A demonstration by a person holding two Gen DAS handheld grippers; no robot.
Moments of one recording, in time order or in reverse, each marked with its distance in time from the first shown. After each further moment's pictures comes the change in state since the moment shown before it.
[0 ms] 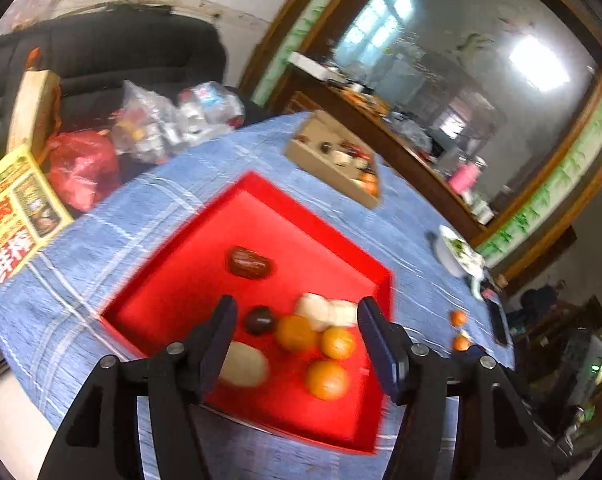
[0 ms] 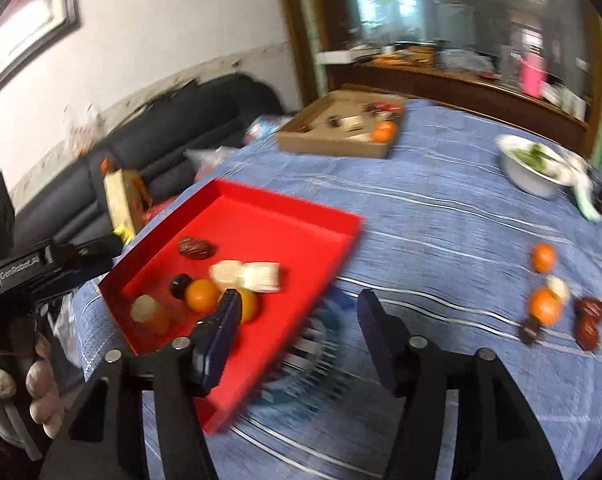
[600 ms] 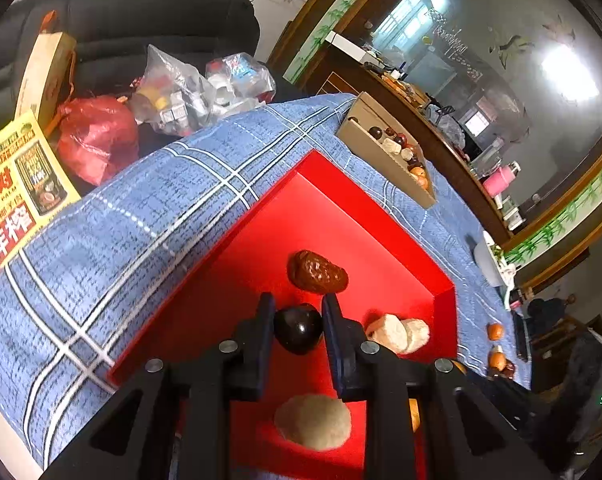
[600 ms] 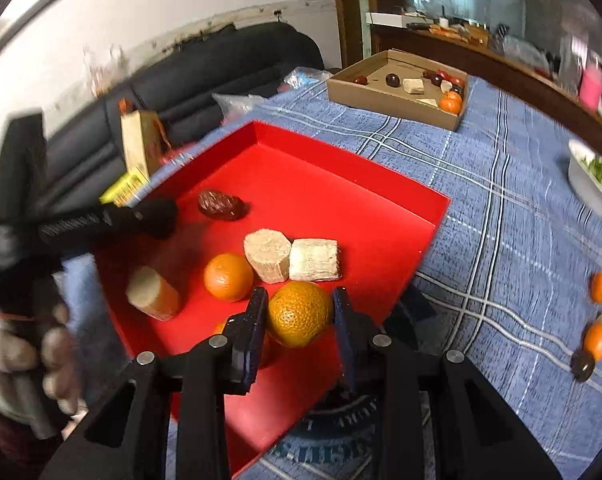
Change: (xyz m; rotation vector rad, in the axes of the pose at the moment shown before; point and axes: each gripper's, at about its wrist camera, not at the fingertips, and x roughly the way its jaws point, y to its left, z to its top) left arm 0.054 0.065 0.014 -0.092 0.061 0.062; right arm 0.074 0.060 0.002 -0.179 0.183 0.052
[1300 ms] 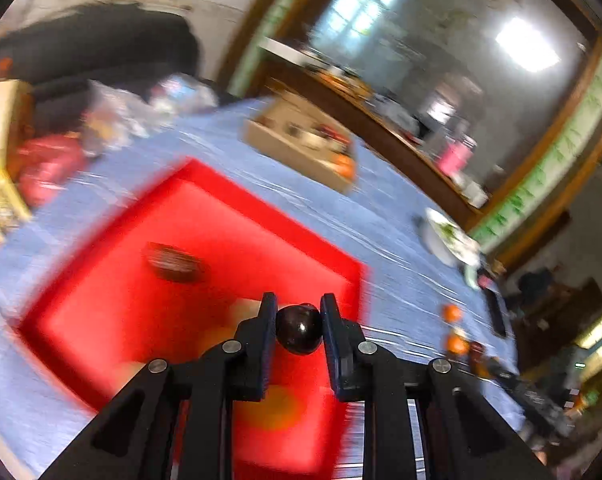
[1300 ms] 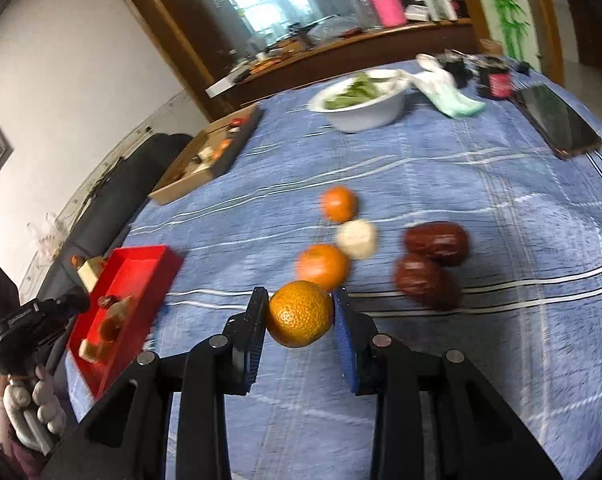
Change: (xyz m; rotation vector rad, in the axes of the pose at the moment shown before) left arm -0.013 -0.090 -0.017 0.124 -0.046 -0.036; right arm -0.116 -0.240 -0.103 0.533 -0.223 -0.006
